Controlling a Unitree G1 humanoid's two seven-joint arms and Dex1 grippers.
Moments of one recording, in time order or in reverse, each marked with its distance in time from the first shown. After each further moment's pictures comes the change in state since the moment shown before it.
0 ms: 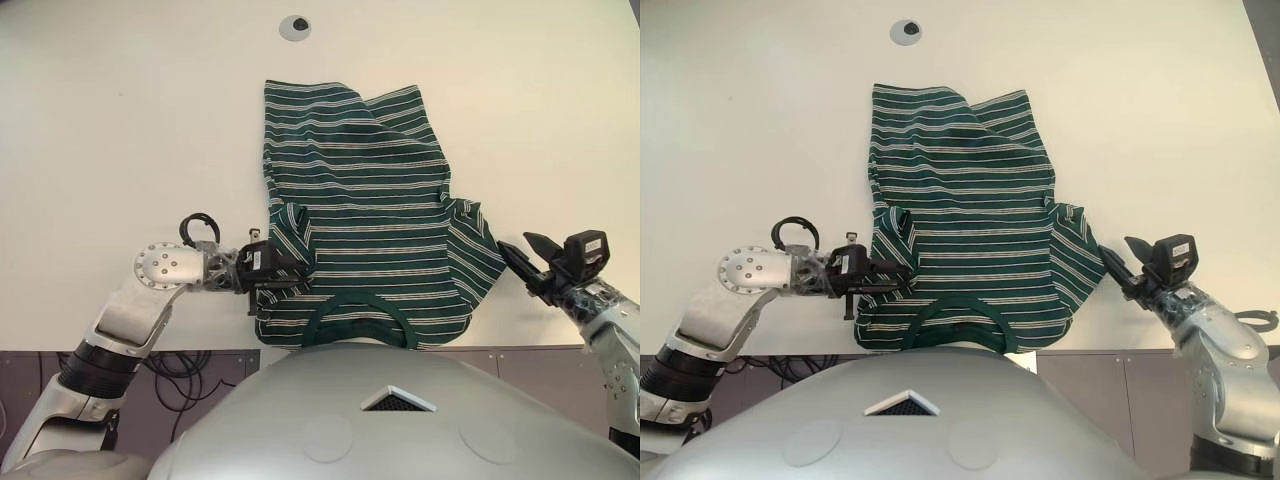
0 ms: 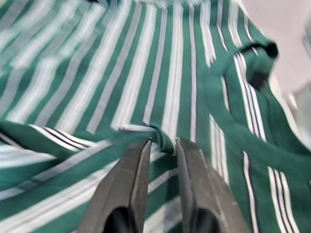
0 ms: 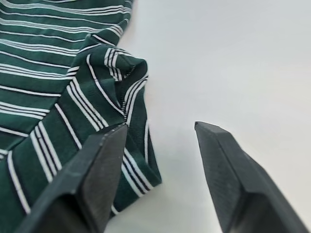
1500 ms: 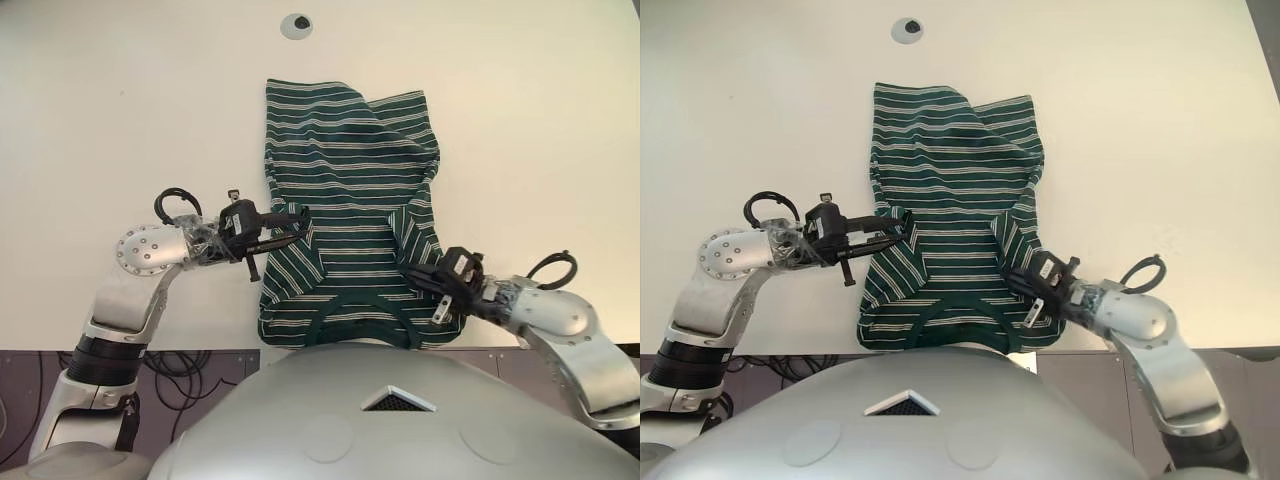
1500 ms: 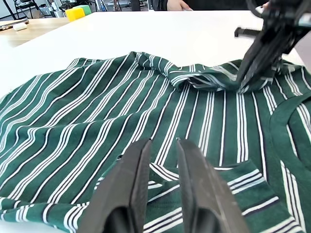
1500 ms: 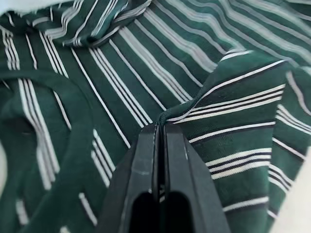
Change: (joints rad) left arm -0.036 -0.079 0.104 0.049 -0.025 -0.076 0.071; right arm -0.134 -0.125 0.552 -0.190 -0.245 0.006 0.092
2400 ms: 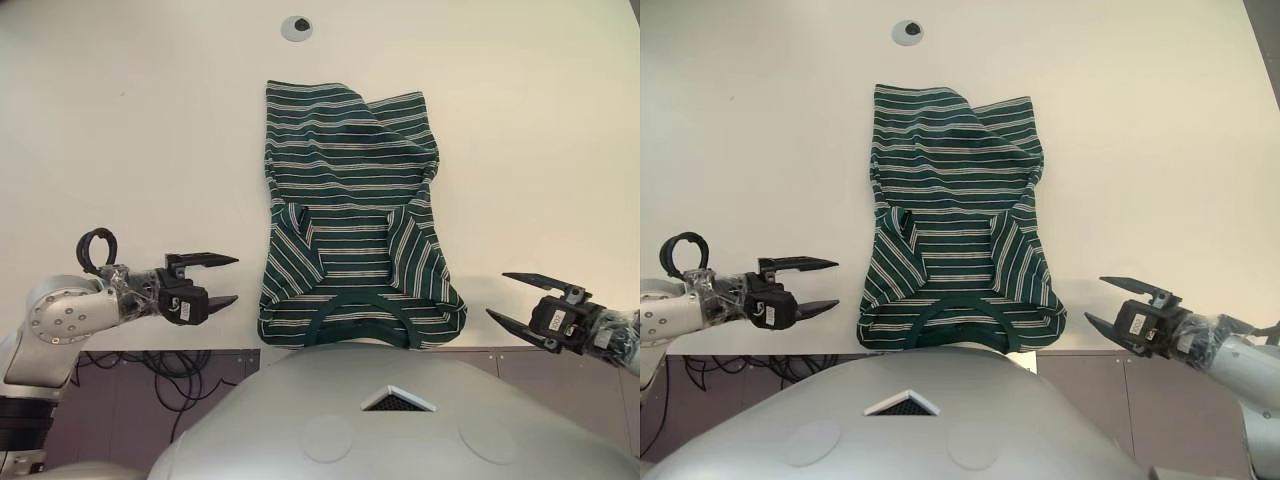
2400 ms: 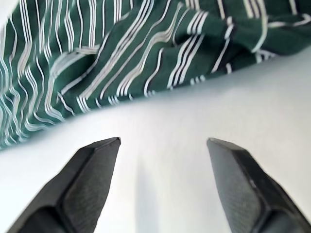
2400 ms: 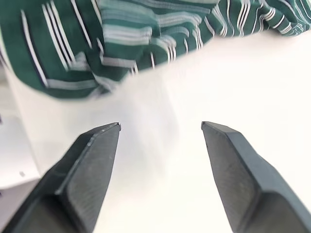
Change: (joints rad) left arm 0.360 0.281 0.219 0.072 0.394 -0.687 -0.003; right arm 0.452 -0.115 -0.609 0.120 -0.232 -0.699 0.263
